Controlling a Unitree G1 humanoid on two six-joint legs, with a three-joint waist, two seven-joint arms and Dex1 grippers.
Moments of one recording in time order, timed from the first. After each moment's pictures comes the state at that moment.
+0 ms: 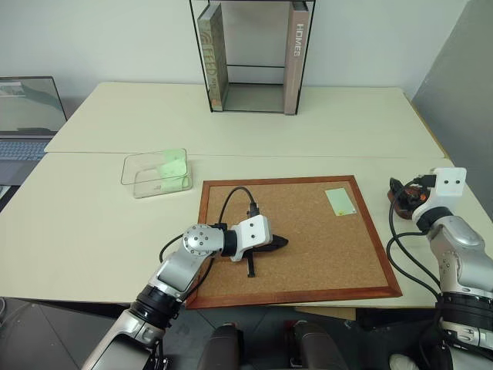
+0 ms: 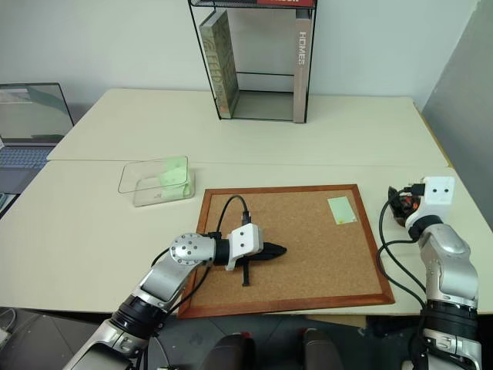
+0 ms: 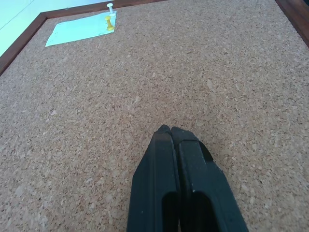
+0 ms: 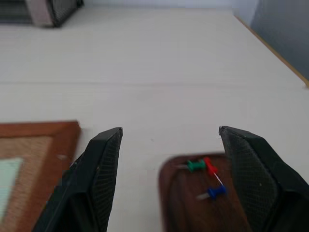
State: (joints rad) left arm -0.38 0.42 -0.38 0.06 -0.04 0.06 -0.99; right arm -0.29 -0.44 -0.37 0.01 0.28 0.40 0.32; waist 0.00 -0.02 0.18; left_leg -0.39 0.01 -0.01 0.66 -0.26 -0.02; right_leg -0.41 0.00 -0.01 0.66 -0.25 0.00
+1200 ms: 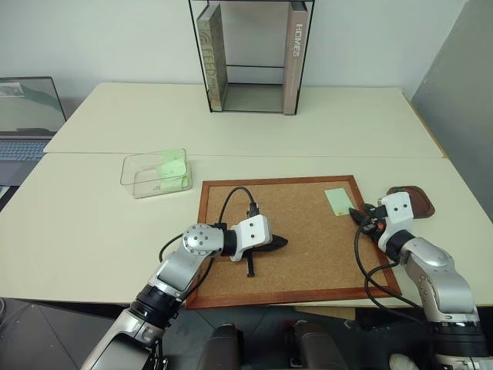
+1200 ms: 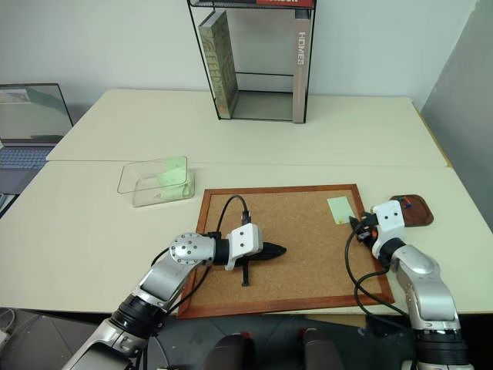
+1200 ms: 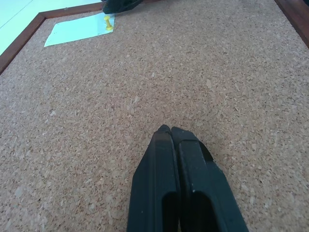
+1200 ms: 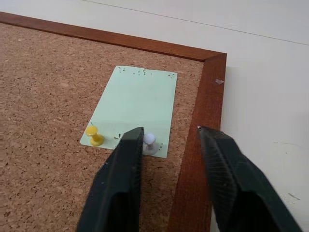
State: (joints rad) left arm -0.39 0.42 -0.39 0.06 -0.04 0.06 -1.00; right arm -0.12 -0.43 -0.13 -0.11 0.22 0.41 0.44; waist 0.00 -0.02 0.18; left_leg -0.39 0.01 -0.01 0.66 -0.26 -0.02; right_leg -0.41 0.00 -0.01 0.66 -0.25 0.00
